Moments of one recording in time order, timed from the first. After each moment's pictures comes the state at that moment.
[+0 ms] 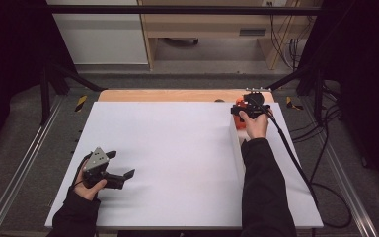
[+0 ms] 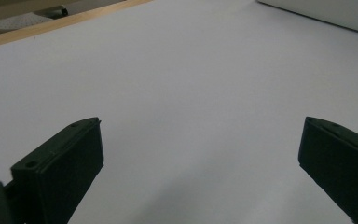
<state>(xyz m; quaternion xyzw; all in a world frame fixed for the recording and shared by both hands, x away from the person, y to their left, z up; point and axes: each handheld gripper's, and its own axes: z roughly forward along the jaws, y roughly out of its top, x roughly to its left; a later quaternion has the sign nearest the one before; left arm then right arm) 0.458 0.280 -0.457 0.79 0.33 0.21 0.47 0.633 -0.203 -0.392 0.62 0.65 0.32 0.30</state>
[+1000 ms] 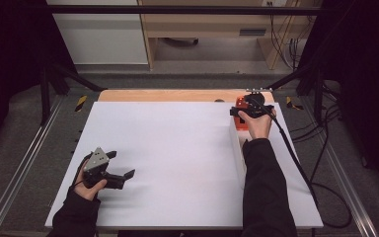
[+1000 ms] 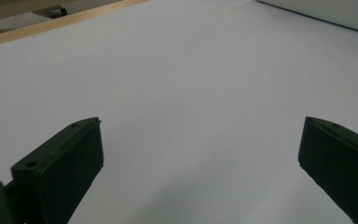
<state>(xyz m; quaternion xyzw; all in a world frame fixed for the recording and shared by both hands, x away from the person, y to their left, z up) 0.458 0.279 -0.457 0.79 0.33 0.21 0.47 0.633 -0.208 -0.393 0.61 0.67 0.31 0.28</state>
